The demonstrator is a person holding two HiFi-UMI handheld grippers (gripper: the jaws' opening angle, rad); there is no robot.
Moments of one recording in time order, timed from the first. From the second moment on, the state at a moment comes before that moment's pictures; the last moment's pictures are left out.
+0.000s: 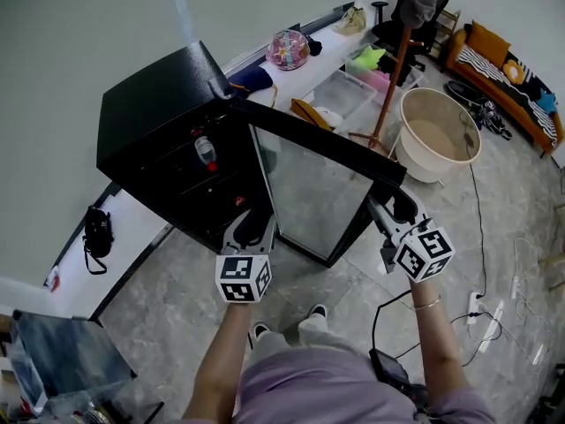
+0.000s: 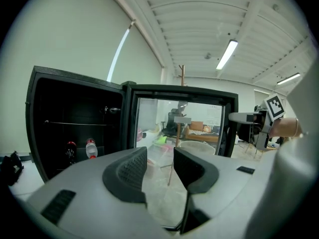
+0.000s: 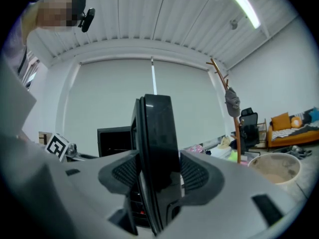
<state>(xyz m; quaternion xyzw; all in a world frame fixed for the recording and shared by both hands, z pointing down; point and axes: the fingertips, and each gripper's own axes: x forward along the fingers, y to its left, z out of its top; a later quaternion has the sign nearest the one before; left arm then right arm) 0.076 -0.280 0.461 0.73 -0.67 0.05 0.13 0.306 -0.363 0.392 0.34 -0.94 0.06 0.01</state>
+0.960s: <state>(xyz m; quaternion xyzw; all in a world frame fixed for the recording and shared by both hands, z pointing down) -0.020 -0.163 0.474 0.73 -0.66 0.03 0.14 0.183 -0.180 0.387 0.32 -0.95 0.01 0.05</state>
